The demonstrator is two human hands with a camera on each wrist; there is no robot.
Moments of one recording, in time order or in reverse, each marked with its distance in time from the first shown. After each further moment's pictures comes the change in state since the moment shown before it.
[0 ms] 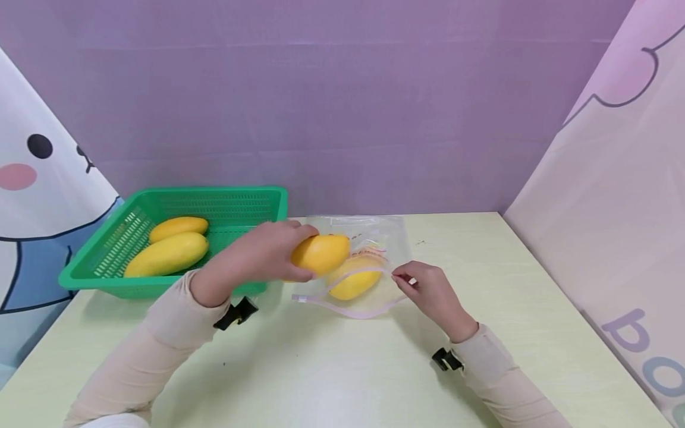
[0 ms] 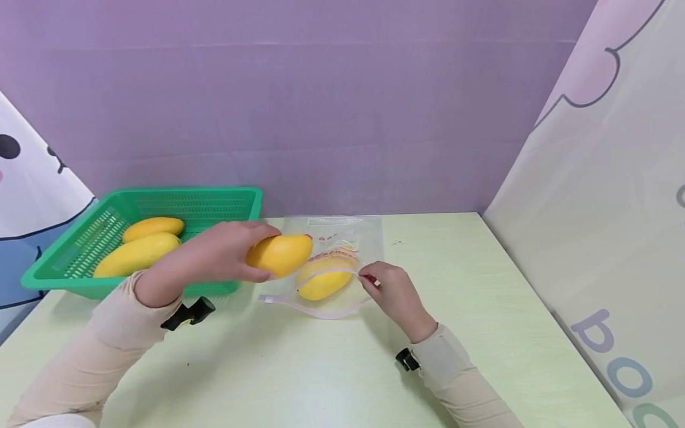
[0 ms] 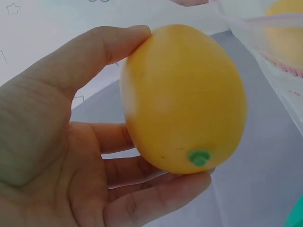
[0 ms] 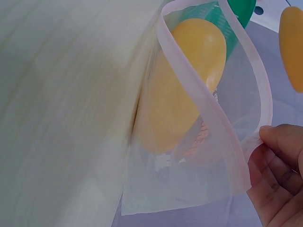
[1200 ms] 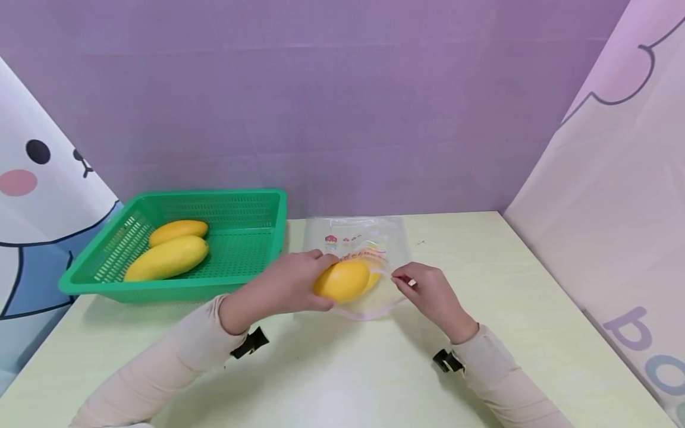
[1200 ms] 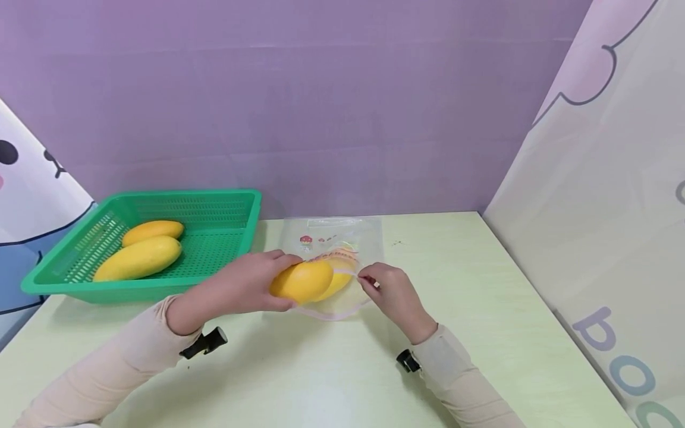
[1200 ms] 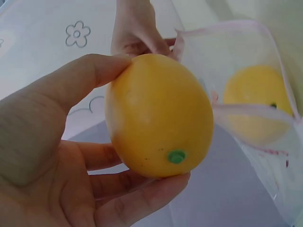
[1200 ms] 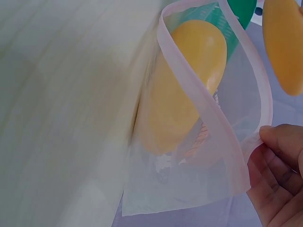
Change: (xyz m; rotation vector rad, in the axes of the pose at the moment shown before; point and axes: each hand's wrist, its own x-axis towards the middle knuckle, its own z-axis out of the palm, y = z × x) left_hand 0.007 0.025 0.048 -0.018 -0.003 -0.011; right_hand -0.001 -0.003 0.000 -0.014 -0.006 0.002
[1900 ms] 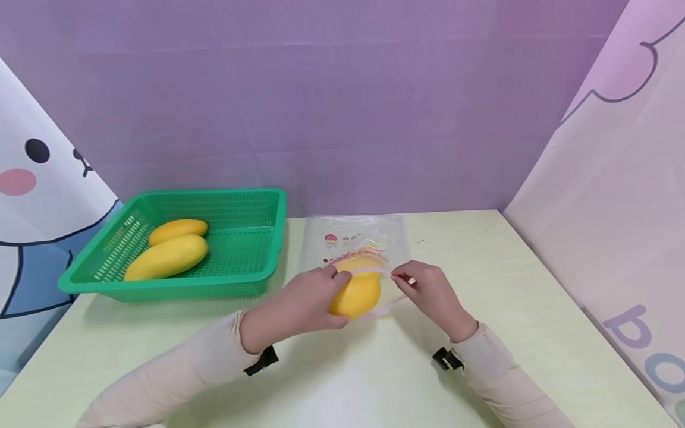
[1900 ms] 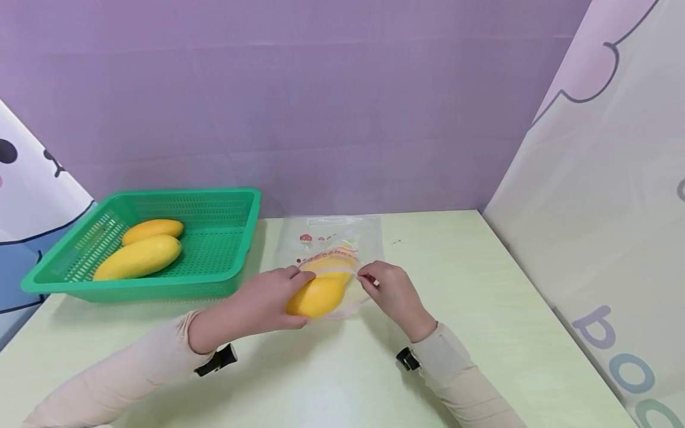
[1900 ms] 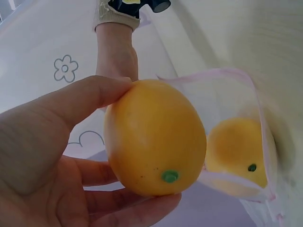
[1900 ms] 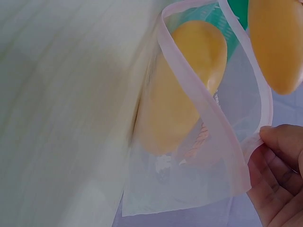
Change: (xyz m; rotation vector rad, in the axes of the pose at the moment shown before) left_hand -0.001 0.020 0.032 0.087 0.081 0.081; right_hand 0.001 -0.001 0.000 0.000 -0.004 0.005
